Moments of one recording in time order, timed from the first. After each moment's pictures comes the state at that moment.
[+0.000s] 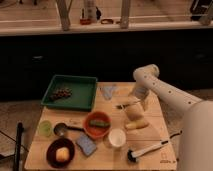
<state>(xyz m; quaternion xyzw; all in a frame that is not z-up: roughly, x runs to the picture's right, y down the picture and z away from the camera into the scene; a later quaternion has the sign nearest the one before) 0.219 0.095 0.905 -0.31 -0.11 -0.30 0.90</state>
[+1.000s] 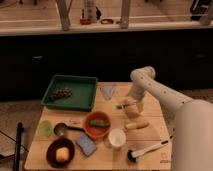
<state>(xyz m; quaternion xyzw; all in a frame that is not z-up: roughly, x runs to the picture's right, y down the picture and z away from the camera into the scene) 0.198 0.107 0.931 -0.32 -0.11 -0.23 0.91</state>
